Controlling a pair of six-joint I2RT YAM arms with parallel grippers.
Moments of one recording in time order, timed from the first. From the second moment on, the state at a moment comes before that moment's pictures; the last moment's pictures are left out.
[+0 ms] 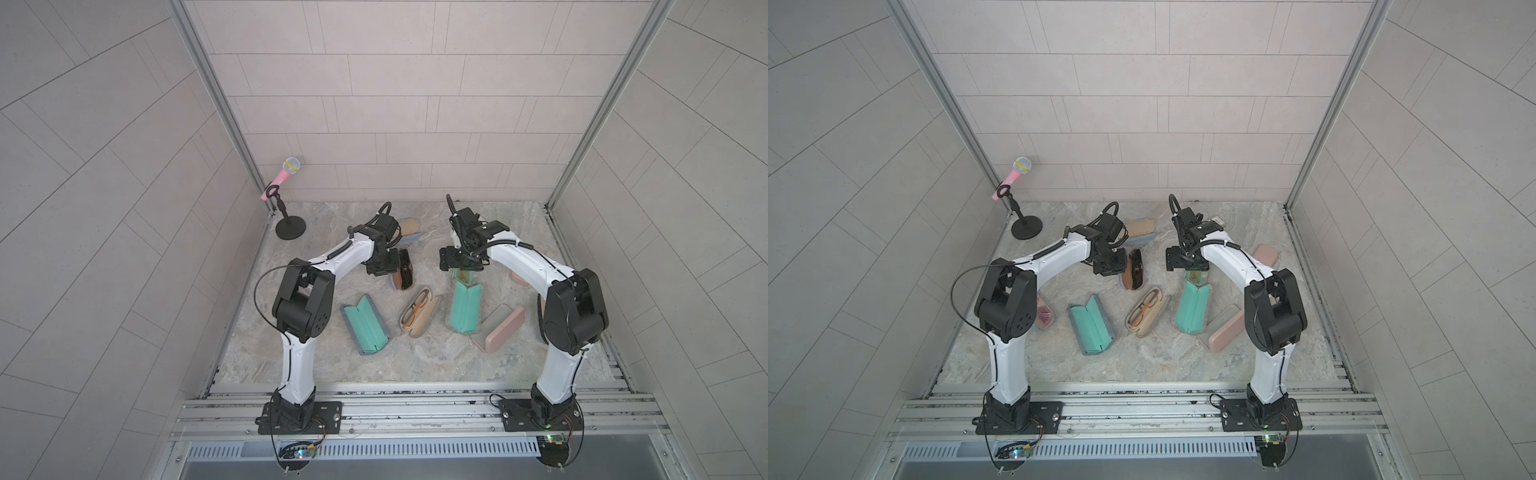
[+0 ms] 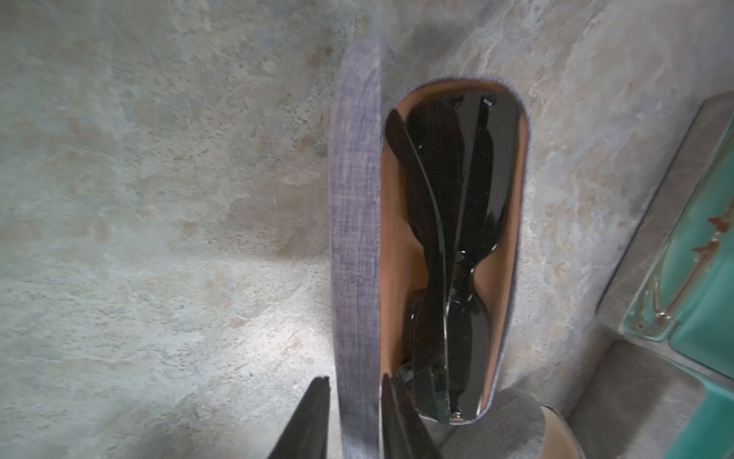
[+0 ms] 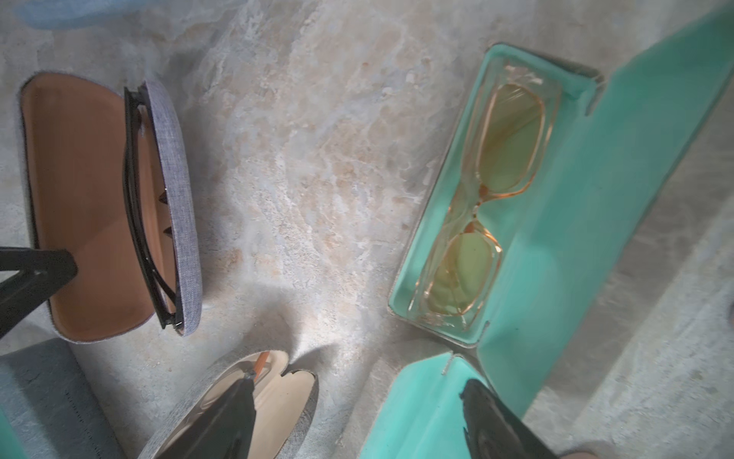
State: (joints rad) left arm -0.46 2.02 1.59 -0.83 0.12 -0.59; right arm 0.39 1.85 1.55 -0.90 -0.05 0.38
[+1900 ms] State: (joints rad) left arm -0.31 2.03 1.50 -0.76 0.21 -0.56; right arm 0.52 2.27 1.95 -0.96 -0.17 0.32
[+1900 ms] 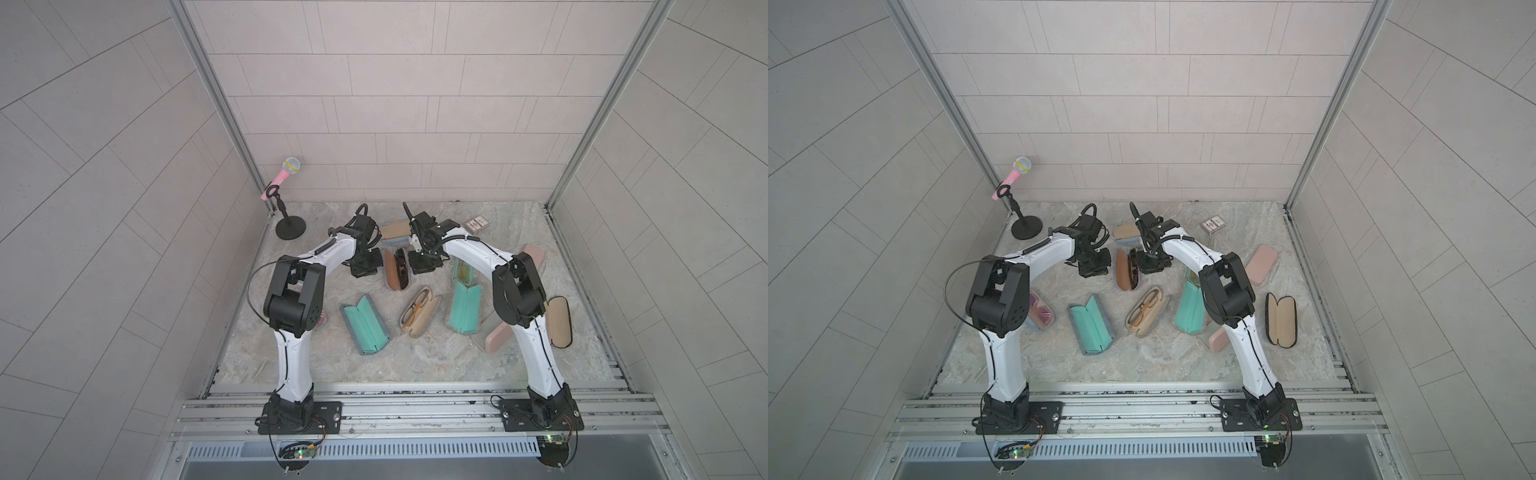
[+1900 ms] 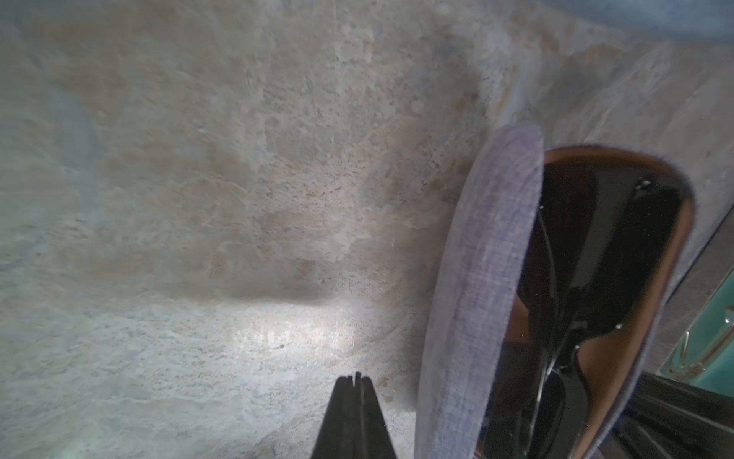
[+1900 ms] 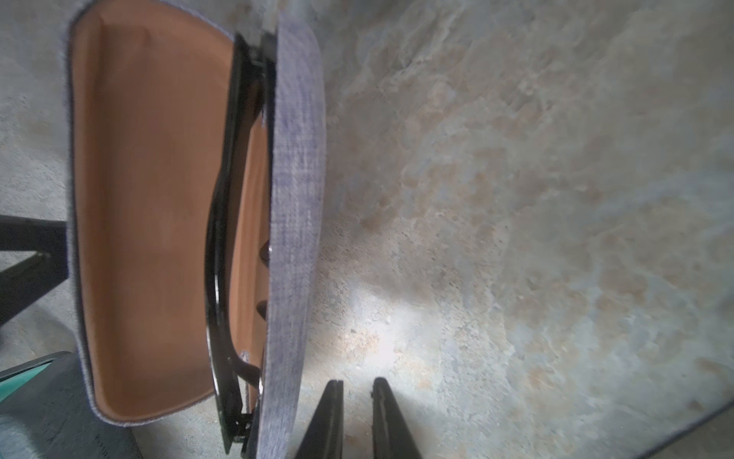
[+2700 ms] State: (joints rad) left arm -0.40 2.07 1.55 -0.78 0.19 -0.58; right arm 0.55 2.31 2.03 -1.02 -0.14 0.29
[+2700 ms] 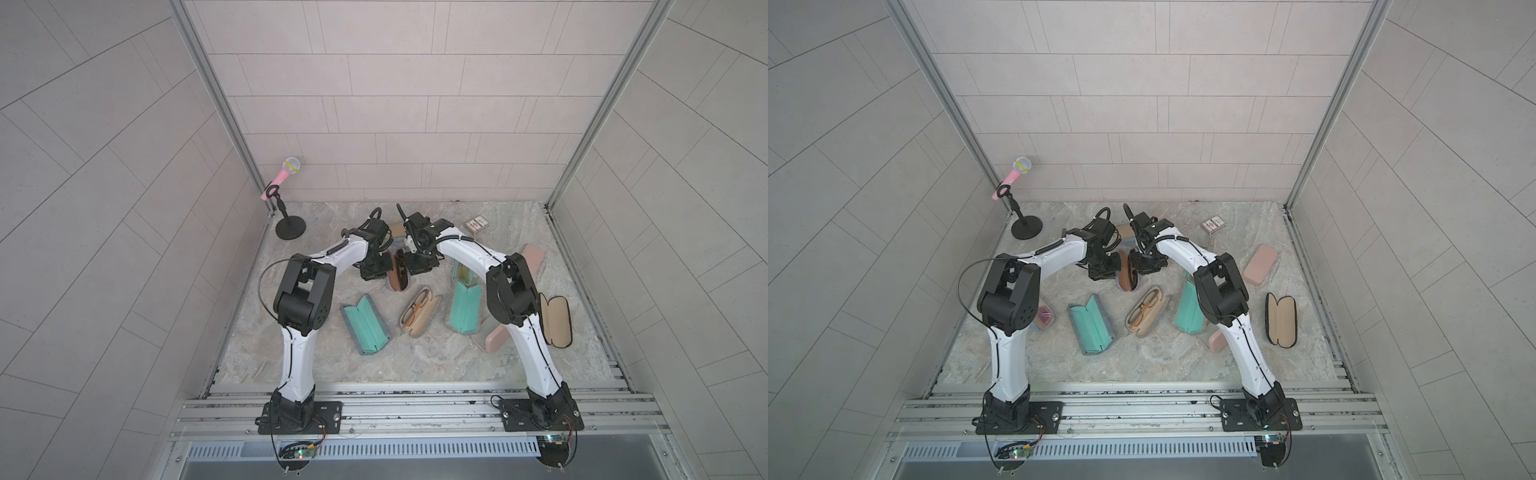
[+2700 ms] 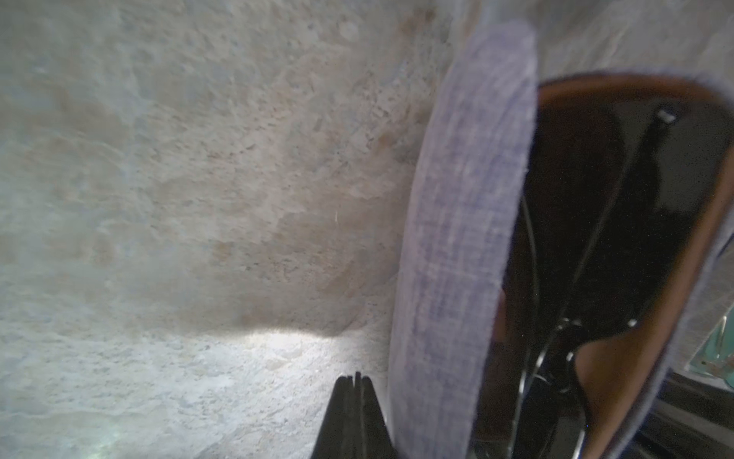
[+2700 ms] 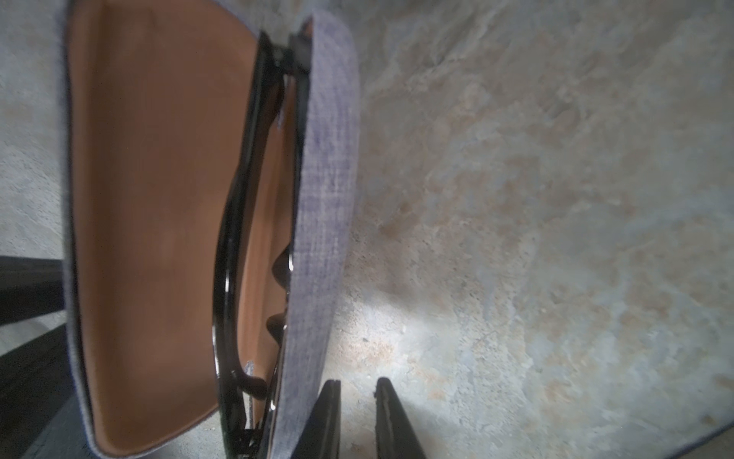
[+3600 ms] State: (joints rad) left arm -0.43 2.08 1.58 -0.78 0.18 -0.59; right arm 0.59 2.29 1.99 -0.97 -0.24 0.27
